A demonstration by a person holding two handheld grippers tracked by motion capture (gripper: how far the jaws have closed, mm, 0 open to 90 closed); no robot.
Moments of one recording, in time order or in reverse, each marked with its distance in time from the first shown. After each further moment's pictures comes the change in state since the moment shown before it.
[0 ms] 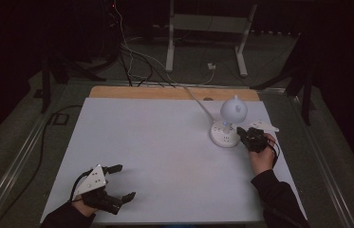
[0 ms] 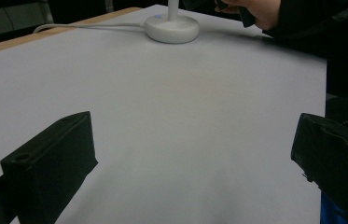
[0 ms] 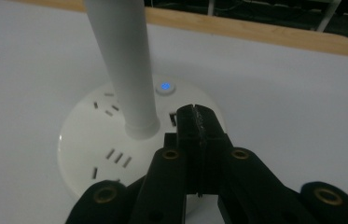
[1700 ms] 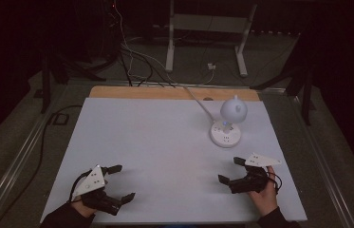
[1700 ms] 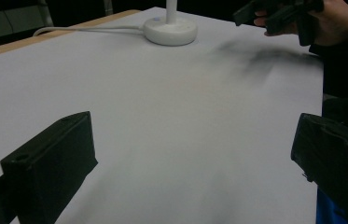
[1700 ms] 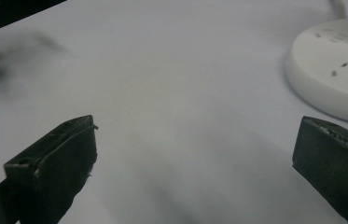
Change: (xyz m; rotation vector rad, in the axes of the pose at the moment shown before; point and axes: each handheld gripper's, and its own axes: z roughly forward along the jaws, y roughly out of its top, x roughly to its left) left arm -0.002 0.001 -0.003 -0.008 -0.005 0.006; right arm 0.064 -0.053 -0.087 0.037 0.482 -0.102
